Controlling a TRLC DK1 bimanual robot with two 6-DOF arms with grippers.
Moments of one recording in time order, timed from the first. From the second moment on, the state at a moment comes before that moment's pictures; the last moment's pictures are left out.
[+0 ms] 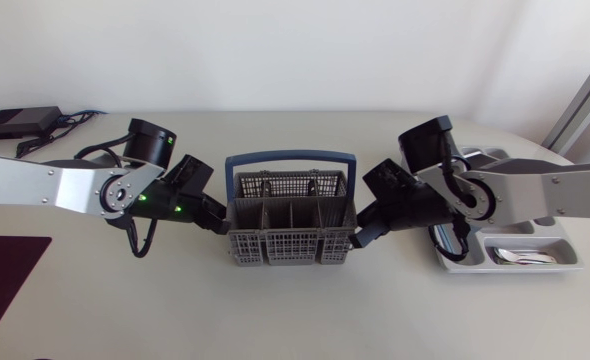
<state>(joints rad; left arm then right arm) -0.29 1.69 0.86 -0.08 0.33 0.26 0.39 1.57 0.81 -0.16 -0.19 -0.24</state>
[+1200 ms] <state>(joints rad) -0.15 1.68 0.84 -0.06 0.38 0.30 0.37 1.53 0.82 -0.12 -0.06 -0.19</state>
